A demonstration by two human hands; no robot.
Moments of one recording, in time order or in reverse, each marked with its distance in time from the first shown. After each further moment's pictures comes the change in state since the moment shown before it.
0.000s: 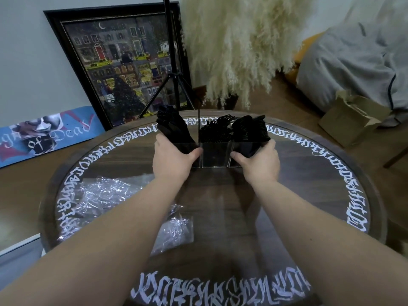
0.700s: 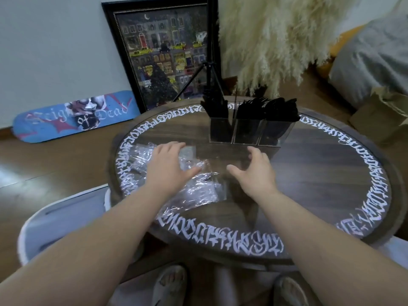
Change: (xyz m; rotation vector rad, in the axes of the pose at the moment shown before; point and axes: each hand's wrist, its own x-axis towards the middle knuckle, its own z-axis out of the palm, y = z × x) left_hand -0.069 -0.080 -0.104 0.501 -0.107 0.341; right_hand -0.112 0.001 0.014 -0.168 -0.316 -0.262
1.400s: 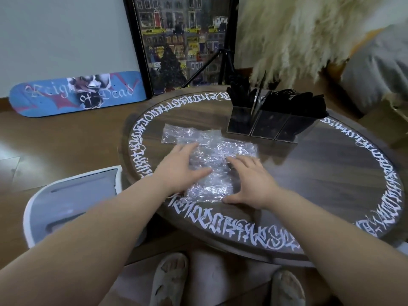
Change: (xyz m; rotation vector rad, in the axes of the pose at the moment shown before) left_hand -0.014 -0.042 0.007 -0.253 -0.315 -0.058; right_hand -0.017 -0.011 0.029 -0.520 -0.423 -0.427
